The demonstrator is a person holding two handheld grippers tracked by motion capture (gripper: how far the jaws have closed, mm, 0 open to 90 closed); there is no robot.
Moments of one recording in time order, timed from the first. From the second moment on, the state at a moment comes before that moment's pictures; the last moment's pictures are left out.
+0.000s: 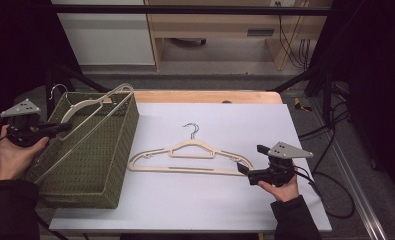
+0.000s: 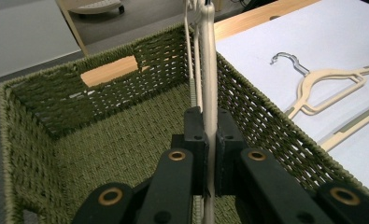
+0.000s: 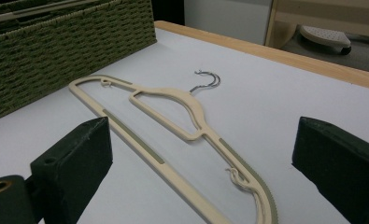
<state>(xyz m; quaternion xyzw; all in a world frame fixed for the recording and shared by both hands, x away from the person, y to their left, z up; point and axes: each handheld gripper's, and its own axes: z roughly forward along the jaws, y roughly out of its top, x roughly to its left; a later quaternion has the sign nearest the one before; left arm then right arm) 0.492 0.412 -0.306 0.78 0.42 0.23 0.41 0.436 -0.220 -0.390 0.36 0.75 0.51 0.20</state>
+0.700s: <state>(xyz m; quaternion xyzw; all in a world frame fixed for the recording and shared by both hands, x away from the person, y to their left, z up) 0.492 0.417 -0.358 0.77 0.46 0.18 0.40 0.436 -0.217 -0.392 0.36 0.76 0.51 0.20</state>
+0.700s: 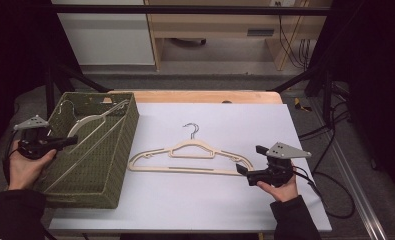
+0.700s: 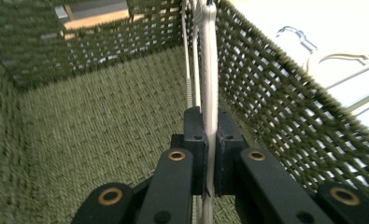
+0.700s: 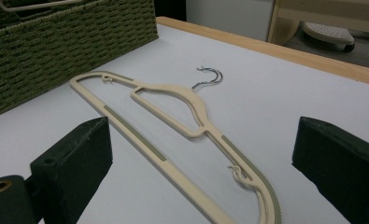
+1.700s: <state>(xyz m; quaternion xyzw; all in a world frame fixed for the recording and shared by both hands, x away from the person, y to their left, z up) 0.512 0.434 -0.391 0.72 0.60 0.19 0.31 0.437 -0.215 -0.394 0.36 0.76 0.51 0.19</state>
